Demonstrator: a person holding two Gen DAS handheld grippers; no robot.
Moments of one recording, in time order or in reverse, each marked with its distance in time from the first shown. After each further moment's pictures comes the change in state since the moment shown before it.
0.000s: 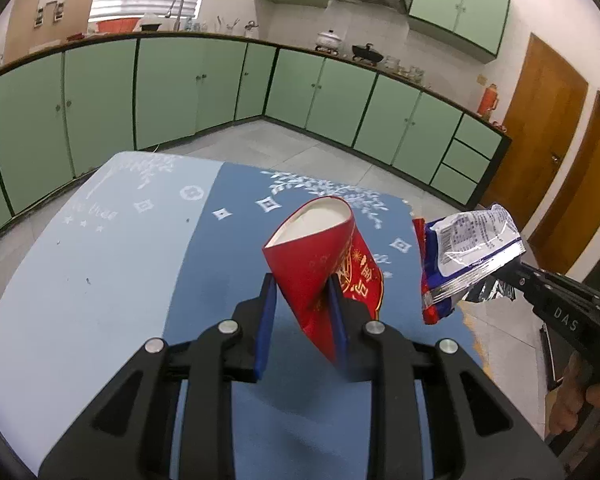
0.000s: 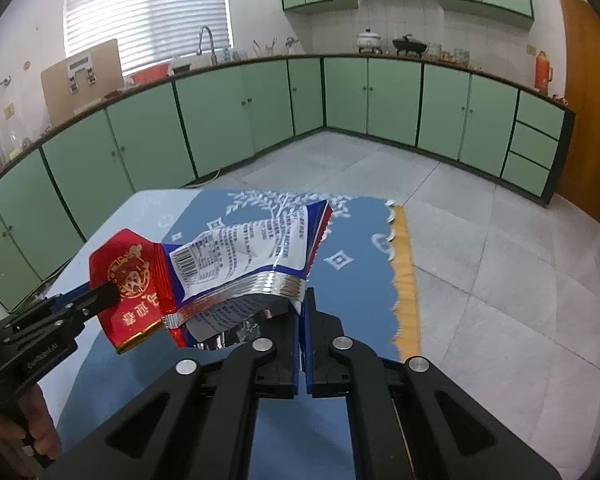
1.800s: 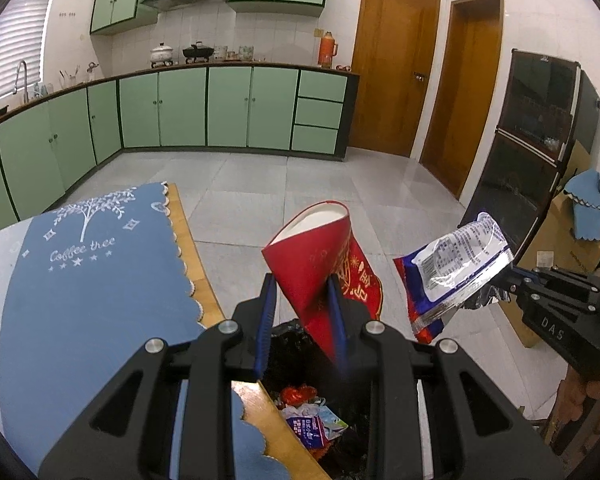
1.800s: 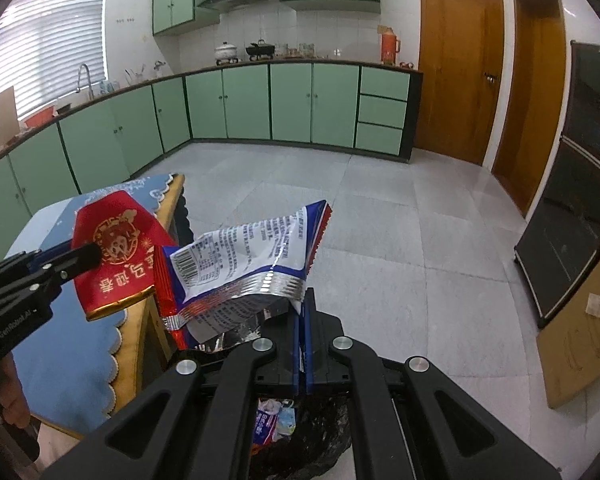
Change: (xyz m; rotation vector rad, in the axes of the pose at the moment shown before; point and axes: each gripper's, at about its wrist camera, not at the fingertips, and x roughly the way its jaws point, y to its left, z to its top) left arm -0.049 -0.257 -0.104 0.396 0.041 -0.335; right arm -0.205 -0.175 -0.153 0.235 -0.016 -0.387
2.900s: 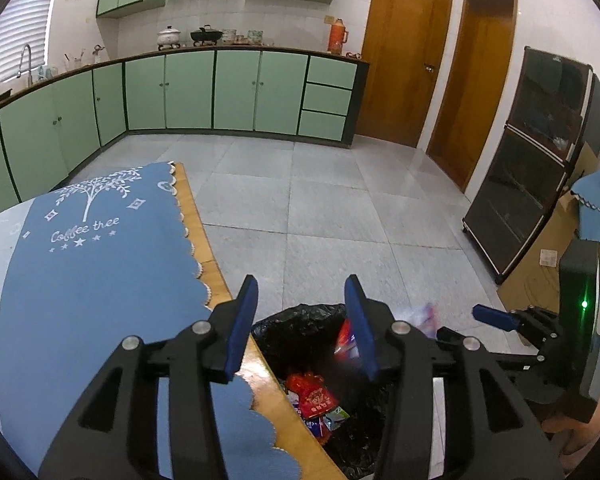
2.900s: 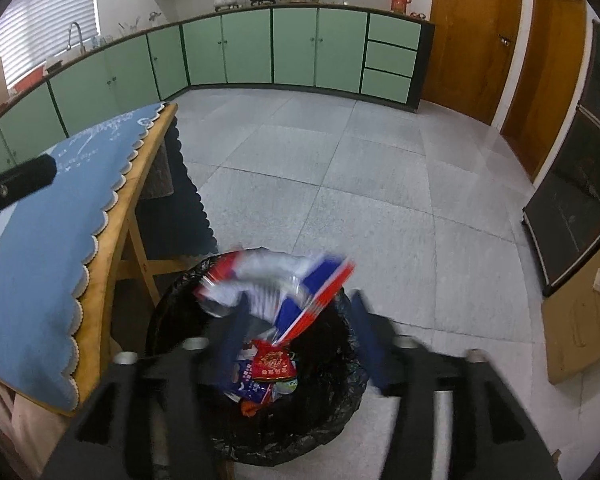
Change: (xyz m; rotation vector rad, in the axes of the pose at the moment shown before) left arm 0.006 0.017 -0.005 -0.035 0.047 0.013; right arm 0.046 0.005 -0.038 -0.031 0.187 -0.008
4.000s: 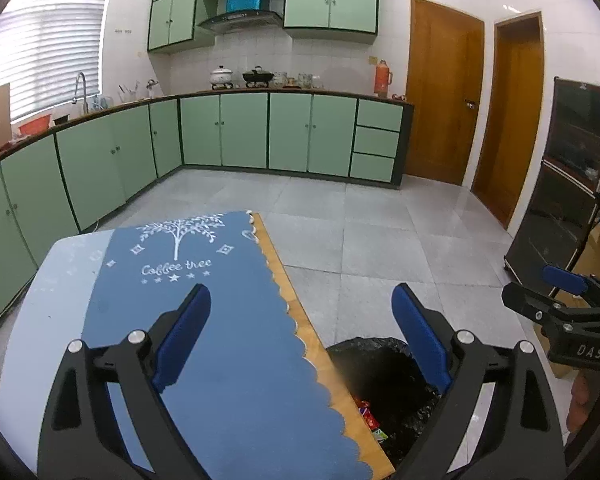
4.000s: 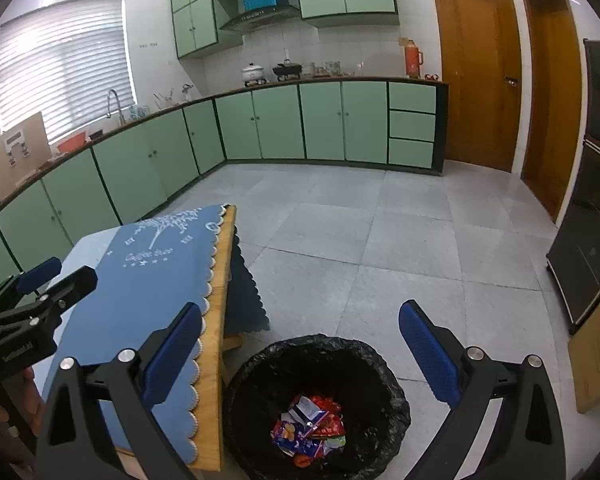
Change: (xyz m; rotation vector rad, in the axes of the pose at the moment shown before) left arm -0.094 0.026 0.024 -0.030 -0.146 0.191; right arm -0.105 0.024 0.057 0.045 -0.261 0.150
